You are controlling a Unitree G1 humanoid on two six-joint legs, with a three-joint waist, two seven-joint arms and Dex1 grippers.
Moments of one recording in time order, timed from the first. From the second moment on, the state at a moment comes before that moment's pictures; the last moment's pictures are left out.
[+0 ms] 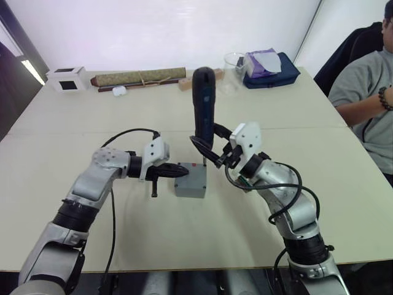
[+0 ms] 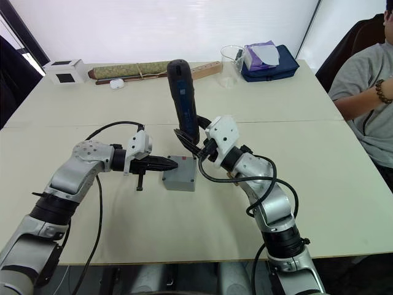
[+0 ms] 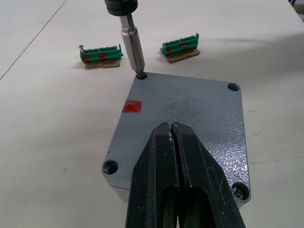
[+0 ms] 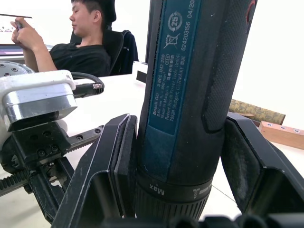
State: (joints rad) left arm -0.56 0.61 -0.22 0.07 -0.29 0.28 -1.23; right arm -0.39 -0.25 0.15 -0.34 0.23 0.28 0.53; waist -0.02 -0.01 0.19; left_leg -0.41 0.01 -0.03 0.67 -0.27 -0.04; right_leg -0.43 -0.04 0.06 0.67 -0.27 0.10
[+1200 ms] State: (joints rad) left arm -0.53 0.61 -0.25 0.08 -0.20 0.22 -1.22; right arm -0.37 -0.26 0.15 -0.44 0.32 0.64 0.44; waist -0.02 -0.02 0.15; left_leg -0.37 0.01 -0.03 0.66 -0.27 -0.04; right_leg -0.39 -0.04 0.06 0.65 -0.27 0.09
